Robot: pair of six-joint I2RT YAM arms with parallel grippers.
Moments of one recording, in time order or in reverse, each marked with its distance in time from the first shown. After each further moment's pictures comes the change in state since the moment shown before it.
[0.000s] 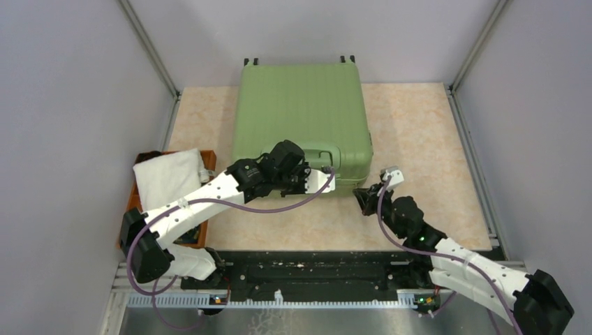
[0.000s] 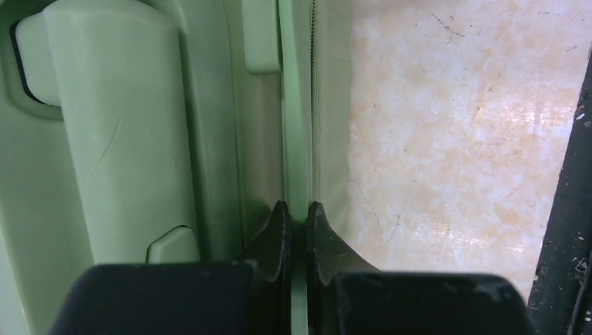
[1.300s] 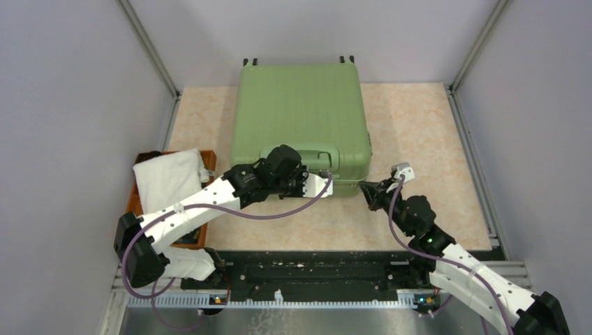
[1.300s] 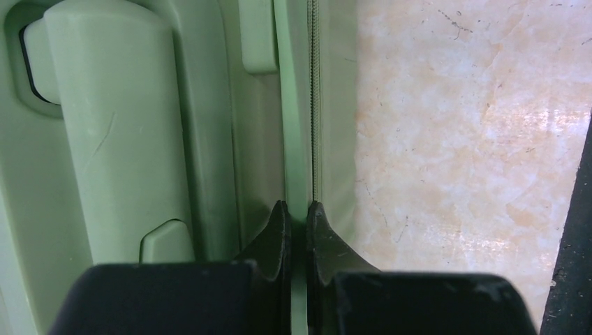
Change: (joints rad) left arm -0.012 -0.047 -0.066 0.048 -0.021 0.027; right arm -0.084 -0.118 0.013 -0.038 -0.024 -0.049
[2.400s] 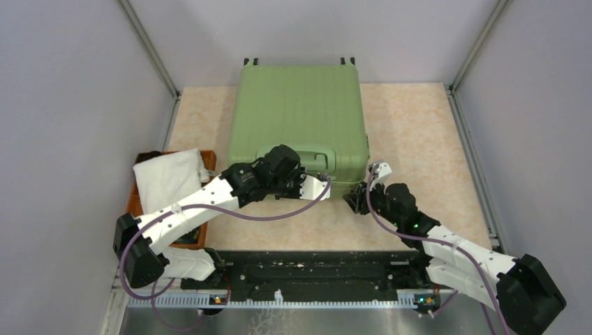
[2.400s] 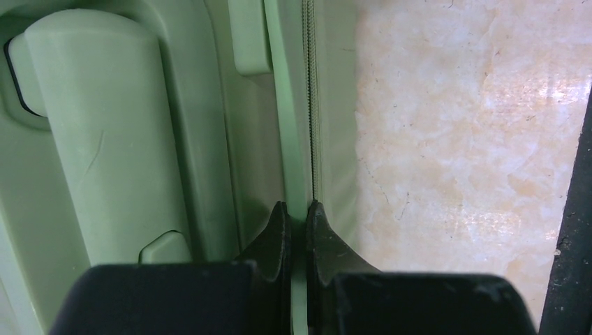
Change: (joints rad) left arm 0.002 -0.009 0.023 -0.083 -0.009 0.055; right arm 0.000 0.291 0.077 -0.032 -0.198 0.042
